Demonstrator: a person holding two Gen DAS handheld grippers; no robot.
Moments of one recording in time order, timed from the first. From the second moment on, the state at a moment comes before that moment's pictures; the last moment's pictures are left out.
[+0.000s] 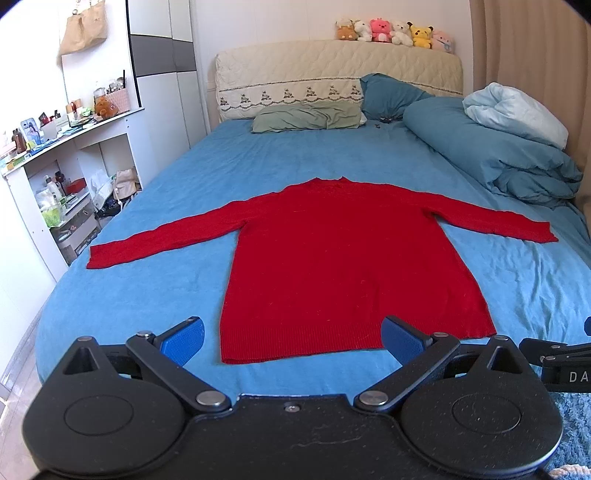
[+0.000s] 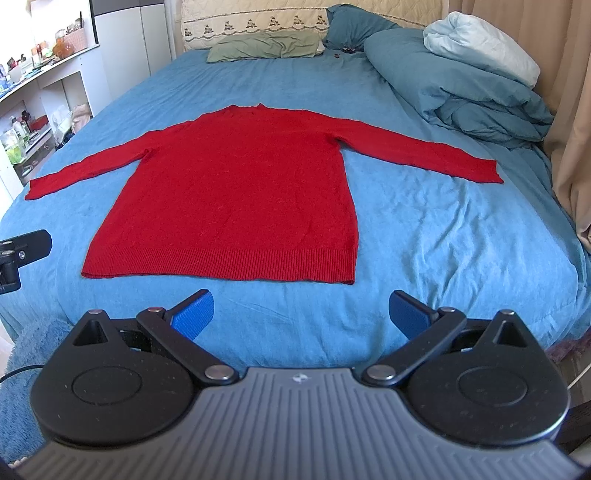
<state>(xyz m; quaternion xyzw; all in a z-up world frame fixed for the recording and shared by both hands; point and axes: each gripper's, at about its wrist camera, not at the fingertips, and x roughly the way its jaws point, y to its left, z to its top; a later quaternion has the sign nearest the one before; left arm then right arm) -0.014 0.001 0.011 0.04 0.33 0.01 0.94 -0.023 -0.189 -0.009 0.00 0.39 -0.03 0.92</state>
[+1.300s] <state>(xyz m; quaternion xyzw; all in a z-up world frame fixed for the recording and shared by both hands) 0.159 -0.086 0.087 0.07 0.25 -0.14 0.96 0.089 -0.315 0.075 0.08 0.30 -0.13 0.94</state>
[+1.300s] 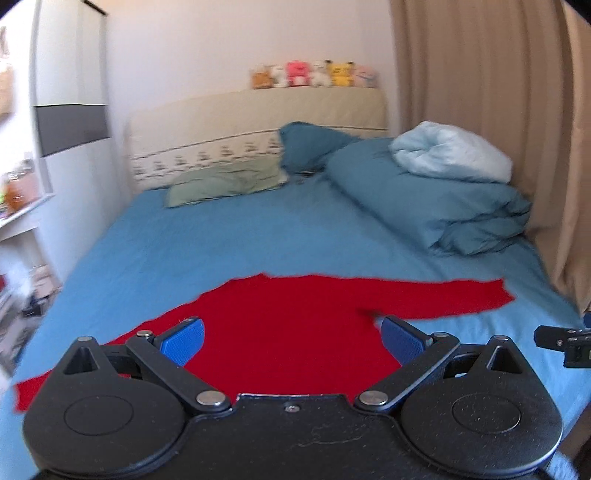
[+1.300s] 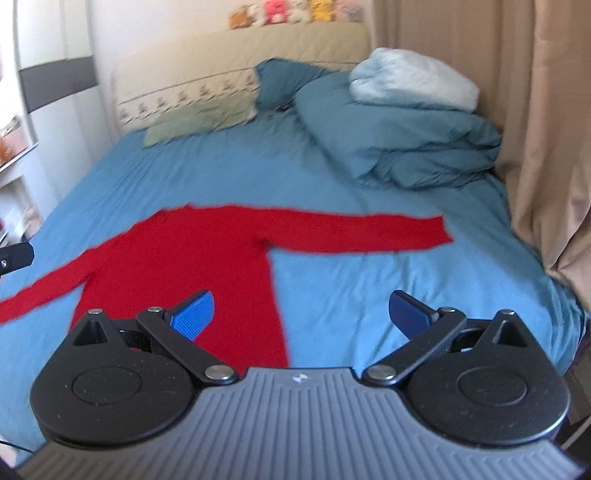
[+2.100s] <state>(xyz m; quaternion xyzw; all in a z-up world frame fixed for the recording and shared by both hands) 0.458 -0.254 -0.120 0.11 0.41 -0.18 0.89 0.288 -0.540 -0.144 0.22 0.33 -0.25 0.88</state>
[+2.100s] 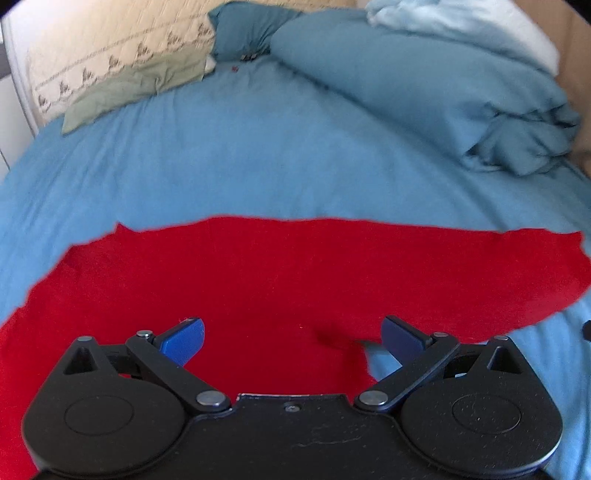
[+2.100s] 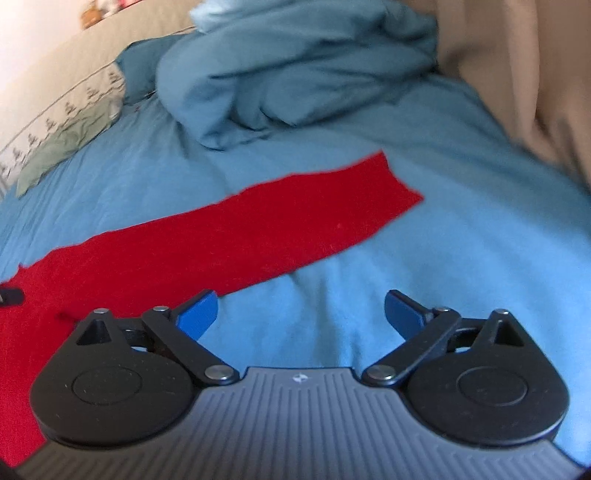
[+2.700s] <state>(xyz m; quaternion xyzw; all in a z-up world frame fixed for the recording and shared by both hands) 0.517 -0.276 -0.184 0.11 0.44 -0.16 0.88 0.335 -0.607 -0.186 0.29 0.27 -0.32 0.86</state>
